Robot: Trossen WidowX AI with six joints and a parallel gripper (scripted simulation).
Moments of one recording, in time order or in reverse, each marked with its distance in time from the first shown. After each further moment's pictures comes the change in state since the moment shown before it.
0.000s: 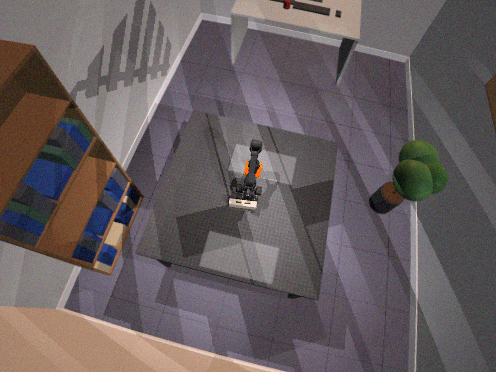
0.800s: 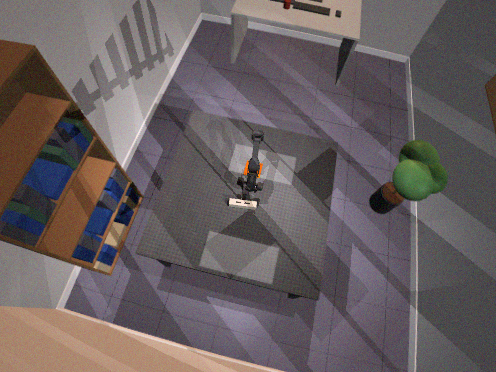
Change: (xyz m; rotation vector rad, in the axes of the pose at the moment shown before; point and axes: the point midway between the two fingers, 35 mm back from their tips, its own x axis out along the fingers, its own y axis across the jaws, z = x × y) arm -0.049 0.000 -0.011 0.110 -0.346 -0.046
